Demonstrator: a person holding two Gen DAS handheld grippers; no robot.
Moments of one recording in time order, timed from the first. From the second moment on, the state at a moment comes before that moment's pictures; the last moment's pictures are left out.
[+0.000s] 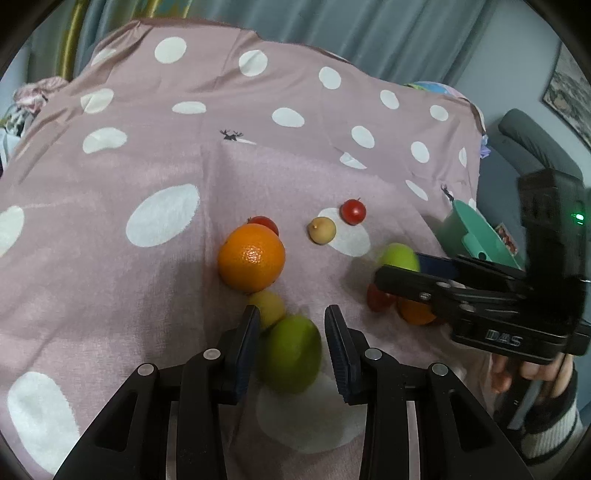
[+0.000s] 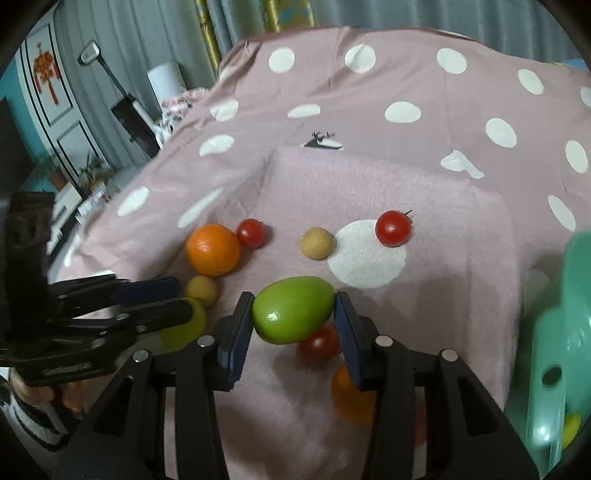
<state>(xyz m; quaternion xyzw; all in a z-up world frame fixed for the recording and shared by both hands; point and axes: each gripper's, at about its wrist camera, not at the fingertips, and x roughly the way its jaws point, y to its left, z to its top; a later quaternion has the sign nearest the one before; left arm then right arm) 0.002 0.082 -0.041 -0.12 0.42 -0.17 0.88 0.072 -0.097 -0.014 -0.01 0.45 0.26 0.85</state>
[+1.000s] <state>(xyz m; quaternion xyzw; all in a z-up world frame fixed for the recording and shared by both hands) 0.007 0.042 -0.055 -0.04 0.47 -0.16 0.87 0.024 -0.152 -0.012 0.08 0.42 0.27 0.86</state>
